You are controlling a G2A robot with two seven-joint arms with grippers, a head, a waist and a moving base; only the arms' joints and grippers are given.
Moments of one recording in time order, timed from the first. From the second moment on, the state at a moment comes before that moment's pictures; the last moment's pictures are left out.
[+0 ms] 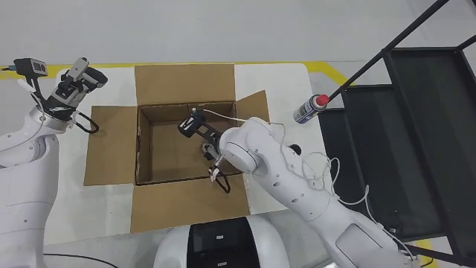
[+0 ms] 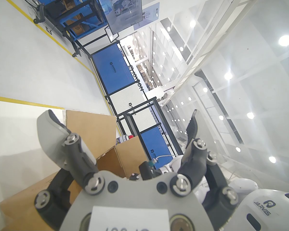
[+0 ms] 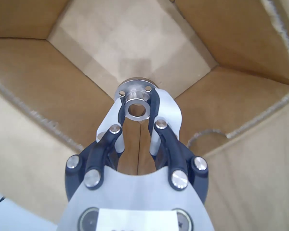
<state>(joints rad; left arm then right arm) 1.01 -1.05 -1.53 -1.15 -0.41 -0.60 -0.83 -1.02 -1.46 0.87 -1.72 -1.18 -0.05 1.35</state>
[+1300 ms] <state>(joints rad) 1.01 -1.05 -1.53 -1.15 -0.41 -0.60 -0.83 -1.16 -1.42 0.98 -1.96 -1.15 -0.09 1.39</state>
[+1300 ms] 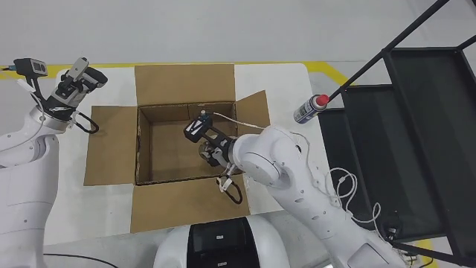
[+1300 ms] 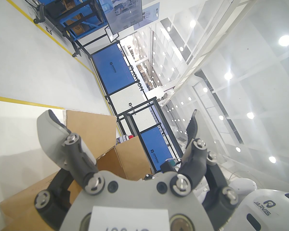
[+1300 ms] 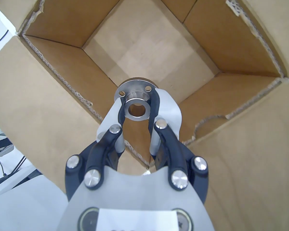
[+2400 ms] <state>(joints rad) 1.01 -1.05 -1.53 -1.15 -0.41 -0.60 -0.83 -1.79 -1.31 1.78 -2.15 -1.00 -0.08 1.40</state>
